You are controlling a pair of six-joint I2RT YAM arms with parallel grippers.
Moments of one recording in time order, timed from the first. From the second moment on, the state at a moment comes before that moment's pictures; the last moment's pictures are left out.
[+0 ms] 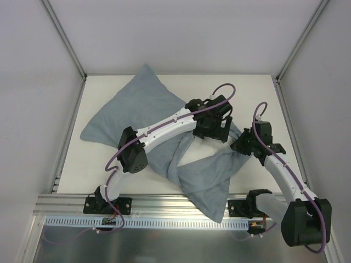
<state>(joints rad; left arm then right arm) -1.02 2.18 2.20 -1.08 -0.04 -0.69 0.12 1.03 0.62 -0.45 -0.16 0.62</state>
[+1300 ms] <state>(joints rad) -0.90 1.91 1.80 -0.79 0.25 -0.72 -0.04 1.40 0.89 -0.47 -0.43 0.62</state>
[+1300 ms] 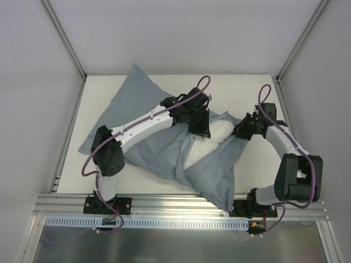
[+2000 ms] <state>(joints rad) -0.76 1.77 1.86 -0.79 0.34 -0.78 -0.03 1.44 0.75 -0.36 -0.61 0.63</state>
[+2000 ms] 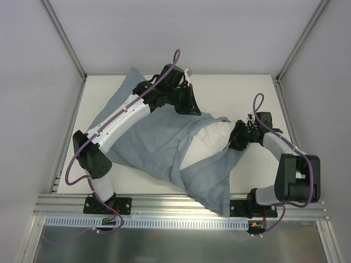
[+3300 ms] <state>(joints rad) -1.10 2.30 2.30 -1.17 -0.24 -0.48 0.01 0.42 0.56 -0.99 -0.20 0.64</state>
